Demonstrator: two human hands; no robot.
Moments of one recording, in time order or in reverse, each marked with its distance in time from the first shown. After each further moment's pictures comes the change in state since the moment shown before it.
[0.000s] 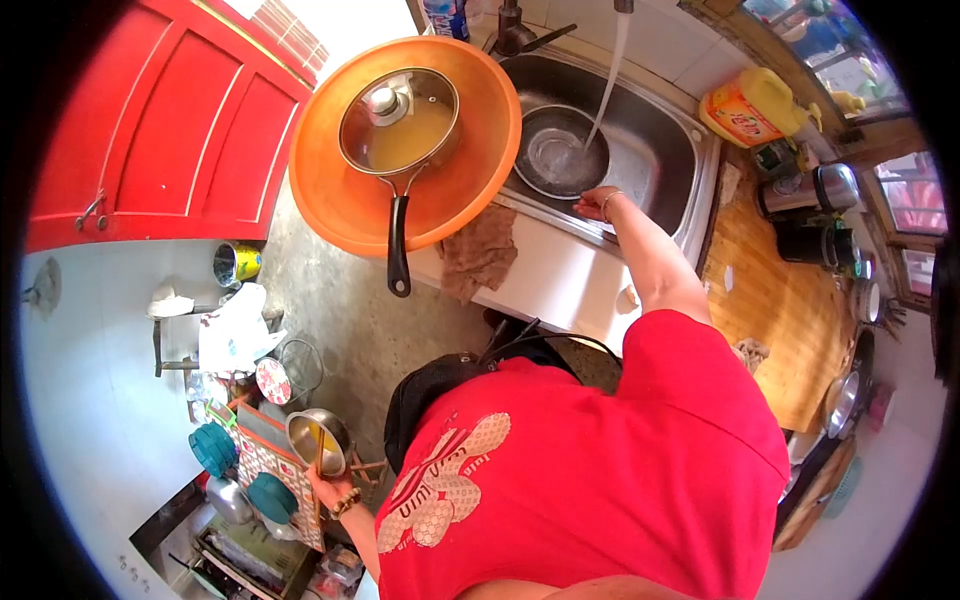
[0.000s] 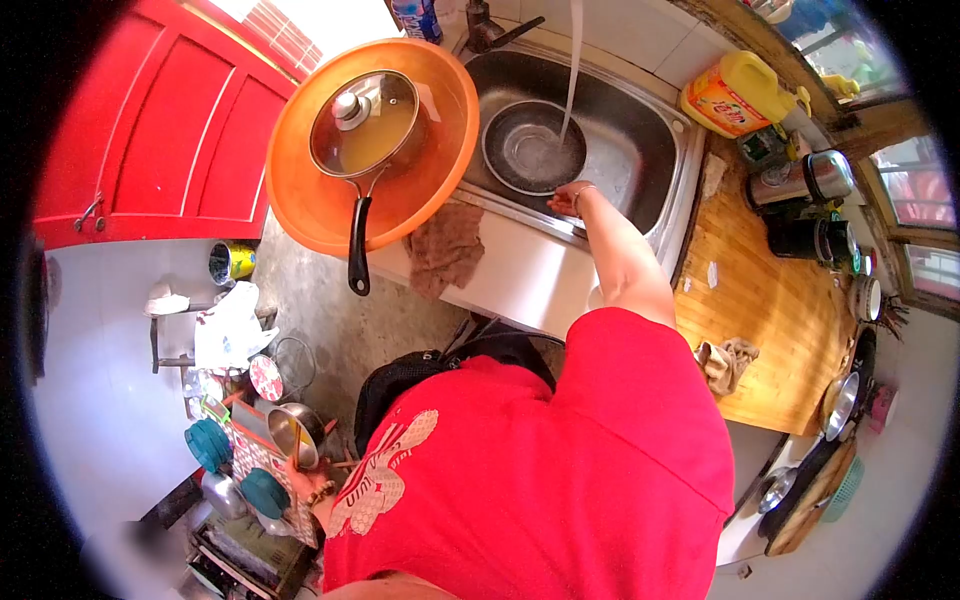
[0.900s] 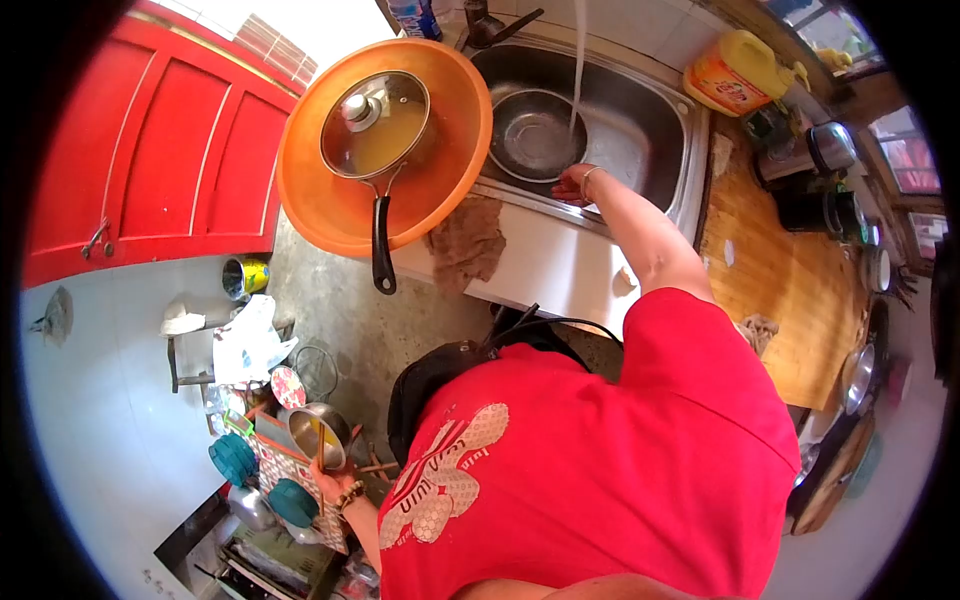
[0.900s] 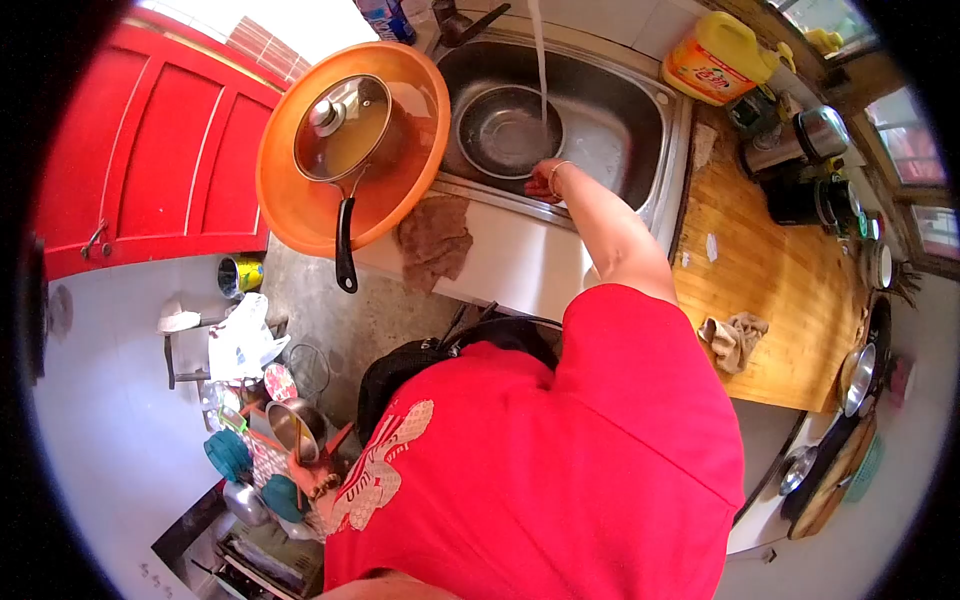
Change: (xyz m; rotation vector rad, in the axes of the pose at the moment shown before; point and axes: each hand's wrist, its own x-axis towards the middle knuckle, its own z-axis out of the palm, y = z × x) left_hand 0.001 0.009 0.016 -0.098 -0.164 -0.013; right_hand -0.035 -0.003 0.034 -0.245 0.024 0.051
